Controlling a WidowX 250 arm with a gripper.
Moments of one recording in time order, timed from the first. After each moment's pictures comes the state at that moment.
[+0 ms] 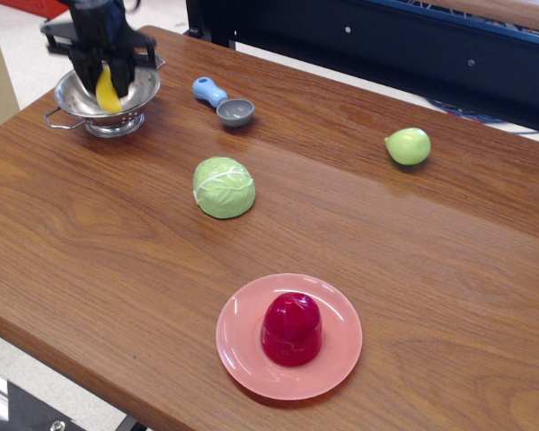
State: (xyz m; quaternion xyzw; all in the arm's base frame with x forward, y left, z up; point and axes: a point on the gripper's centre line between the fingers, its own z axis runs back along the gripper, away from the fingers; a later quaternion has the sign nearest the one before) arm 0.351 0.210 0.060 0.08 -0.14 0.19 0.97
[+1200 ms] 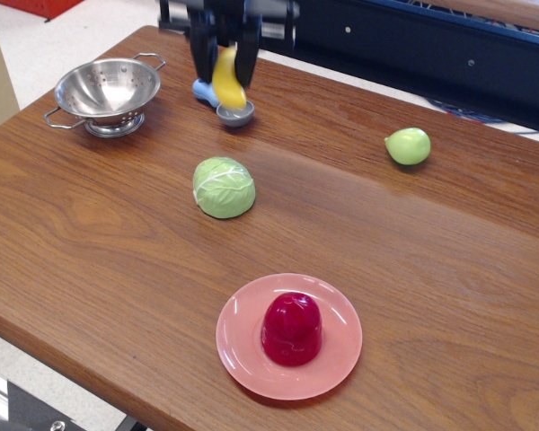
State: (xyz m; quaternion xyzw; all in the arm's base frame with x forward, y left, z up) arm 0.343 0.054 0.095 0.05 -0.06 0.17 0.98
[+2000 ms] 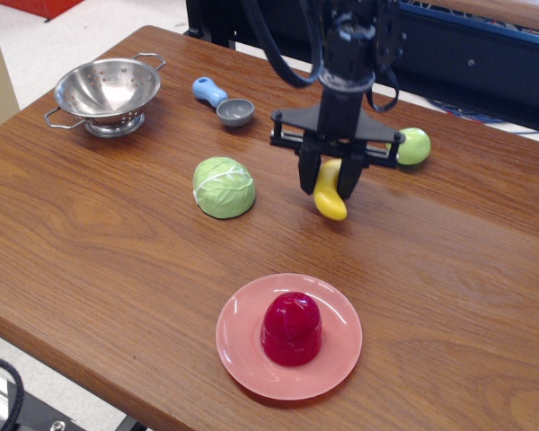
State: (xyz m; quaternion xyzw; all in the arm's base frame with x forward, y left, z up) arm 0.346 -0.029 0.013 0.04 -0.02 0.14 0.99
